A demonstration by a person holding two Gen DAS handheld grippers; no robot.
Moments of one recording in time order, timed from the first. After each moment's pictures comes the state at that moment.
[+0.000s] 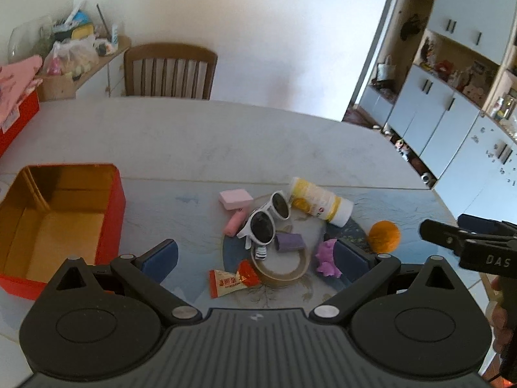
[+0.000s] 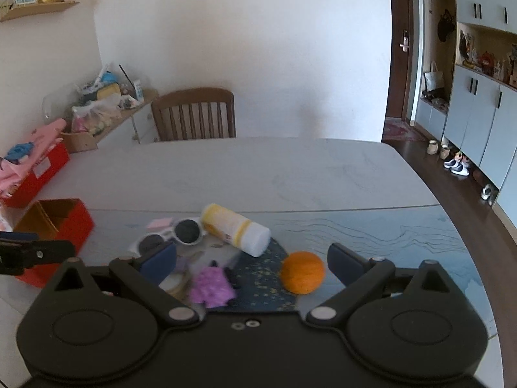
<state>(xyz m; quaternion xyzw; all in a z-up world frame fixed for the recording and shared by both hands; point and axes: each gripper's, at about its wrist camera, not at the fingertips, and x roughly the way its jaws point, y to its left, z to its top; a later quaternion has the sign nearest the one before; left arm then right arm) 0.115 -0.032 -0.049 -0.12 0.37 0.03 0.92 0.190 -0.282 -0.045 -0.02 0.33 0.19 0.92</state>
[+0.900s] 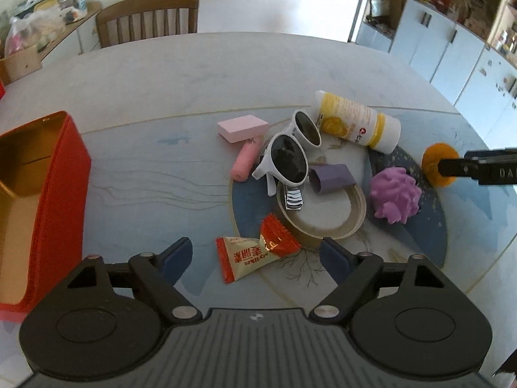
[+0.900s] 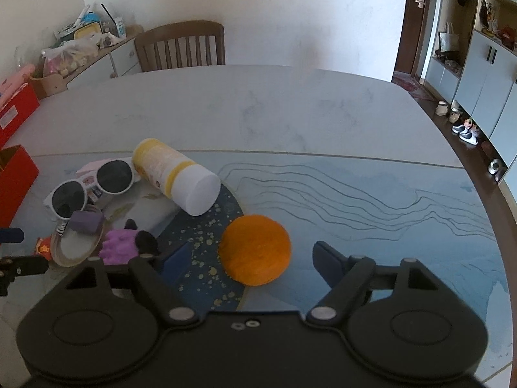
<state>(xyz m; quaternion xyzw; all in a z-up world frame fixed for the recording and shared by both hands) 0.168 -0.031 -0.144 -0.05 0.45 0.00 0.89 0.273 -0.294 -0.122 -0.05 0.43 0.21 0.88</state>
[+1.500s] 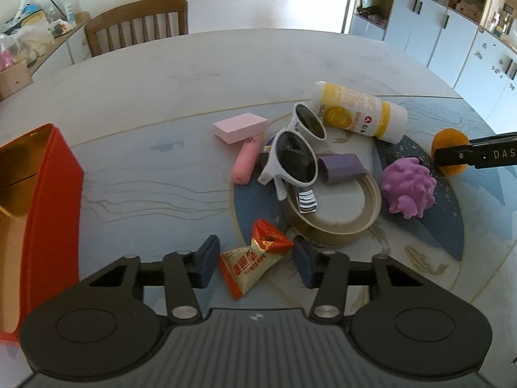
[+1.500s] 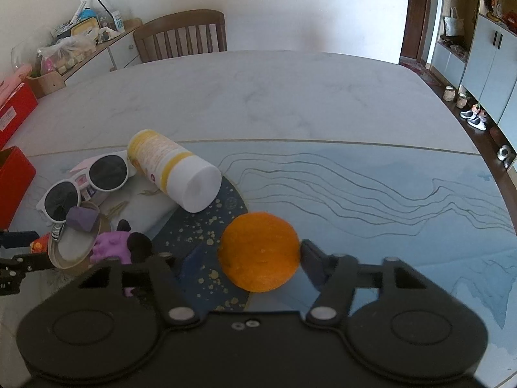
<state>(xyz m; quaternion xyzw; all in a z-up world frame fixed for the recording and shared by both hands) 0.182 -0.032 -0.158 -0.02 0.45 0.00 0.89 0.283 -0.291 -0.135 -0.04 0.45 0.21 0.87</state>
